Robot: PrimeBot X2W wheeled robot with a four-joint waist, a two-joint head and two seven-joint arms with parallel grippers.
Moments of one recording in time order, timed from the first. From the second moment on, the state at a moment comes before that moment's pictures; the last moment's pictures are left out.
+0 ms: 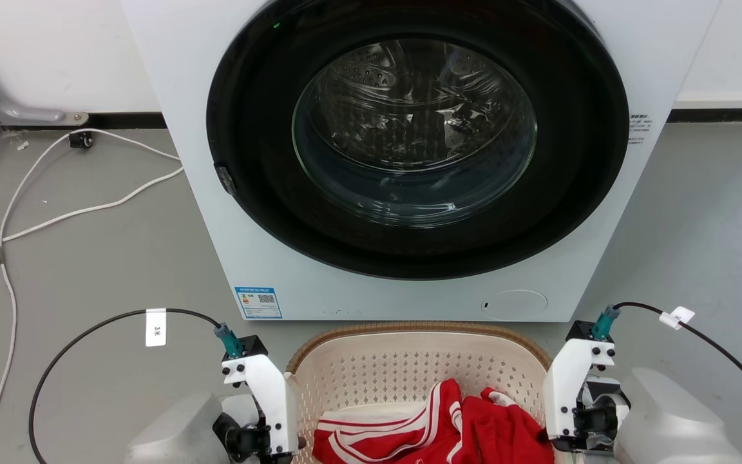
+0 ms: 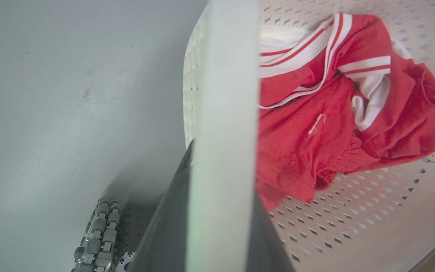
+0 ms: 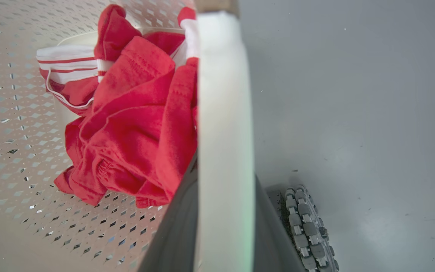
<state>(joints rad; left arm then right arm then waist) -0.66 0.21 -1.09 1.11 -1.43 -0.12 0.55 -0.67 -0.11 0.59 1.29 0.85 0.13 0.66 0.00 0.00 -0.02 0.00</state>
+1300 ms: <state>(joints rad) -0.66 0.21 -1.10 1.12 -1.44 -0.12 0.54 -0.67 -0.10 0.60 1.29 0.85 0.13 0.66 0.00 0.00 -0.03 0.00</state>
